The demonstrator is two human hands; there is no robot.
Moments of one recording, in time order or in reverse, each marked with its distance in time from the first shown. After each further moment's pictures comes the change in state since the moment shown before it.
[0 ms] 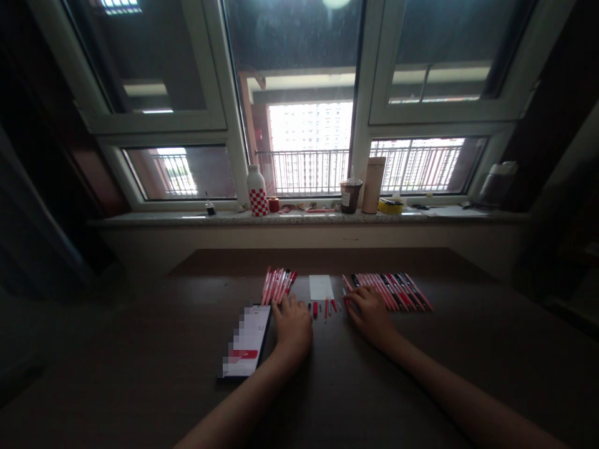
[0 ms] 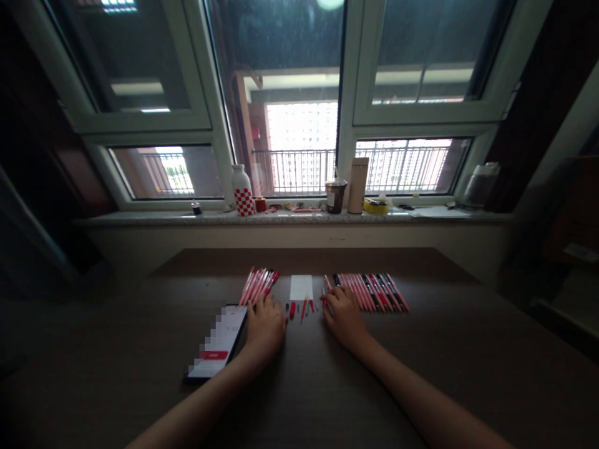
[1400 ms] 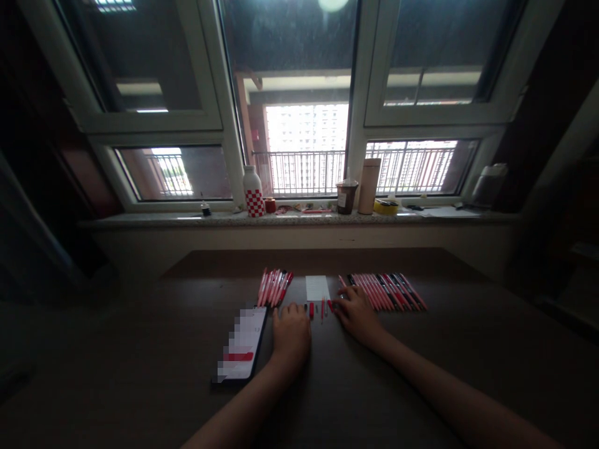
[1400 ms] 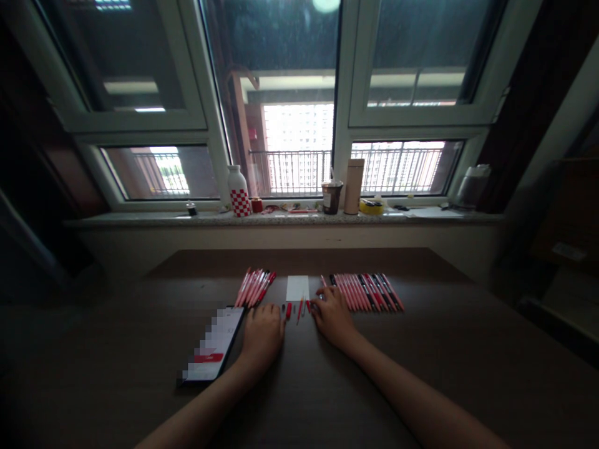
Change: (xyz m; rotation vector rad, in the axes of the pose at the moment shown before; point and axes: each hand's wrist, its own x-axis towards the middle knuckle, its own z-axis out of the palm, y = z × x) left_hand -0.006 0.004 0.002 -0.048 -0.019 0.037; right_hand 0.003 -0.005 0.013 -0.075 -0.119 0.028
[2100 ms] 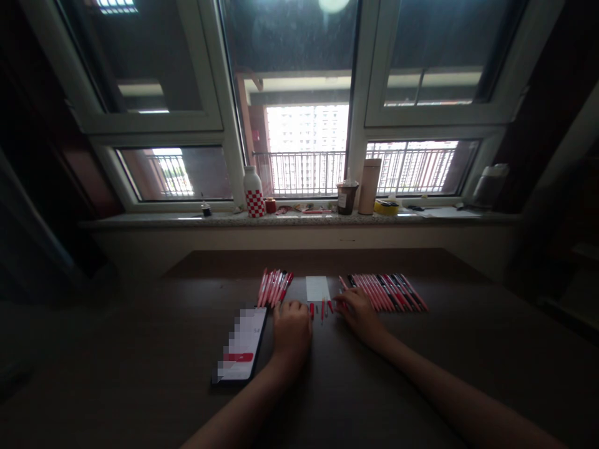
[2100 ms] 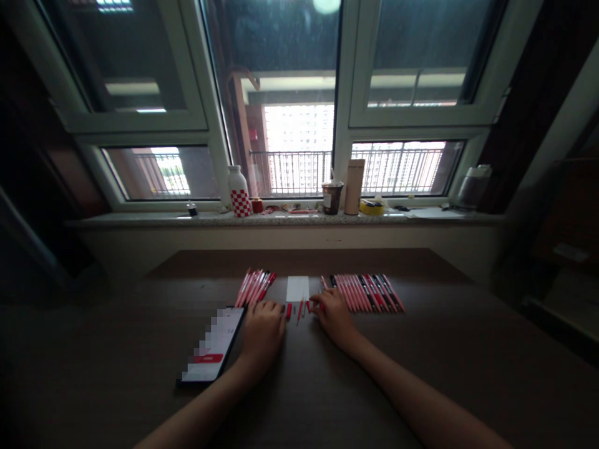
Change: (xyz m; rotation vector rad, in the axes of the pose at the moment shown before) left_hand 0.002 0.000 -0.014 -0.131 0.055 0.048; right_hand 0.001 0.009 0.001 0.281 0.076 -0.022
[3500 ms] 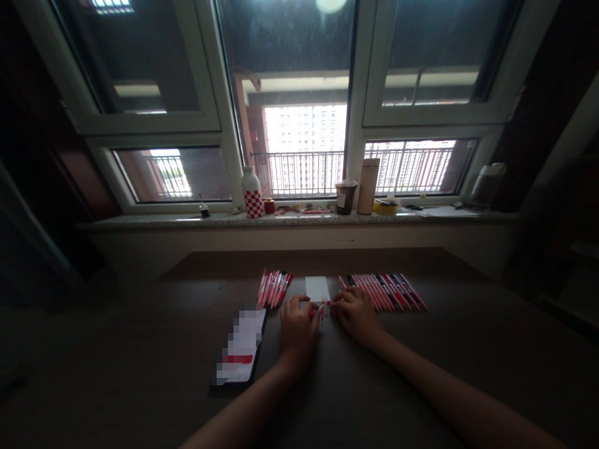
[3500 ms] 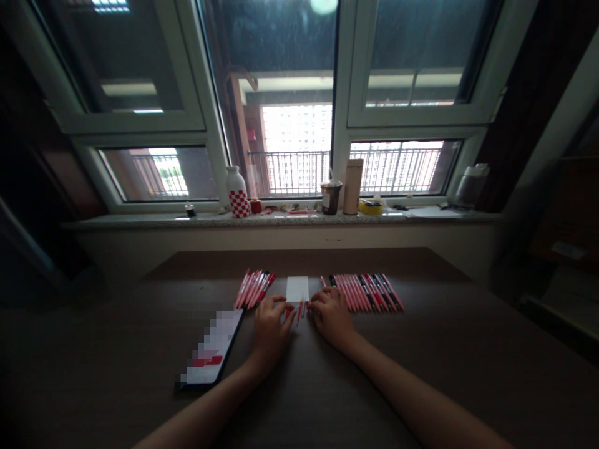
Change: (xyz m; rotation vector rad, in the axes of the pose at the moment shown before) left_hand 0.004 0.006 0.021 -0.412 0.162 -0.072; right_hand 0.000 -0.011 0.000 -0.241 -0.053 -0.052
